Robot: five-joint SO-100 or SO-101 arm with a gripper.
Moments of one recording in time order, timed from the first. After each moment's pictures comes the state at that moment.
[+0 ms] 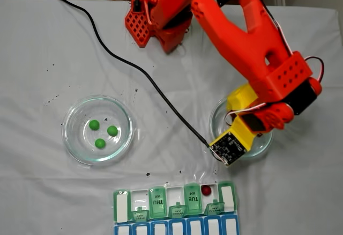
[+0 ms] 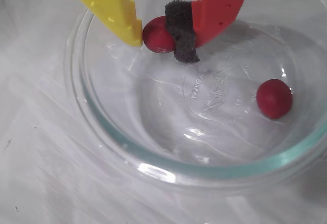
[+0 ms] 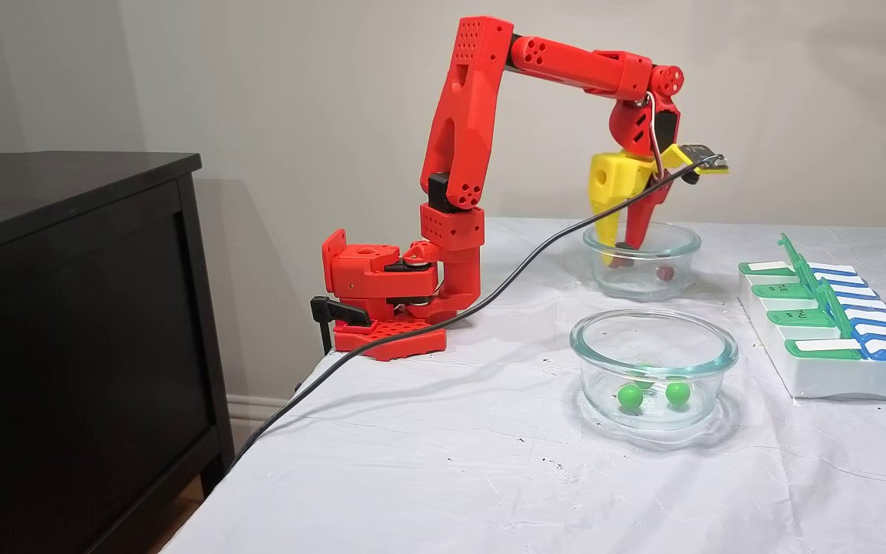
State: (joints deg) arm -38.3 95.4 92.8 85.3 -9.3
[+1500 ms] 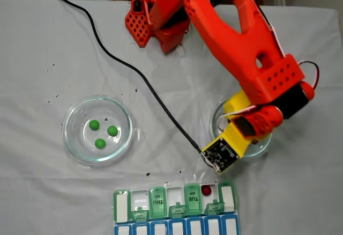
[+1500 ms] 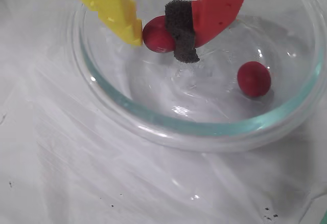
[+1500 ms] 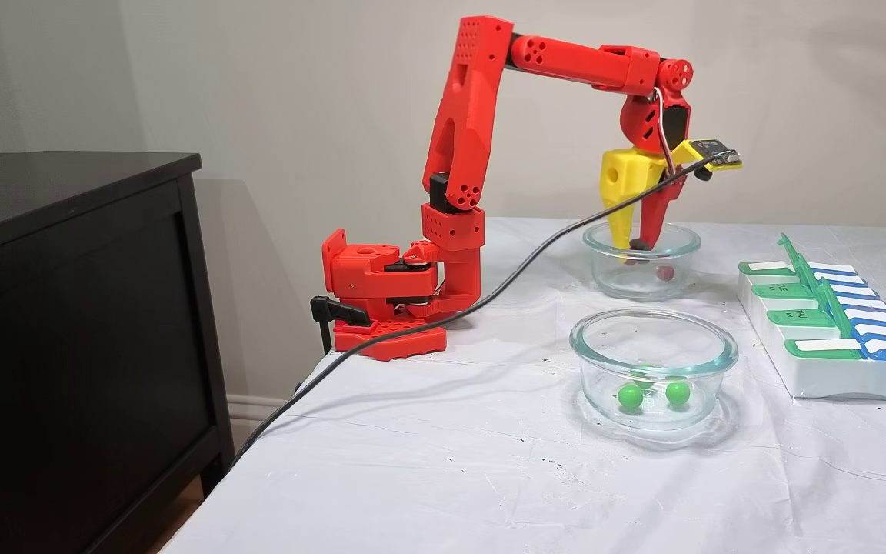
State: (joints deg) arm -34.0 100.9 98.3 81.8 -13.1
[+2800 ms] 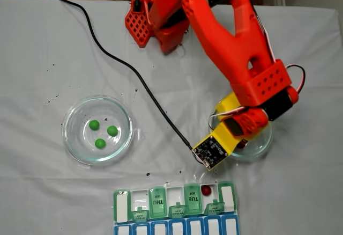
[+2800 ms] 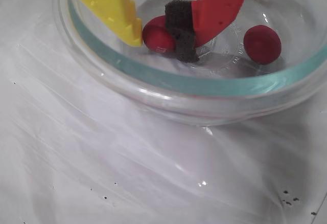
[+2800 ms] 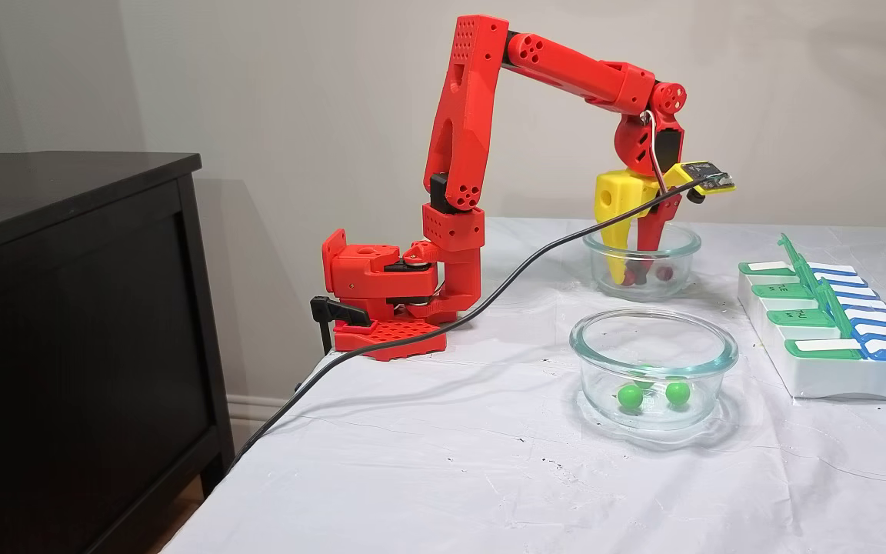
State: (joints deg) arm -33.9 96.4 101.2 75.5 -10.1
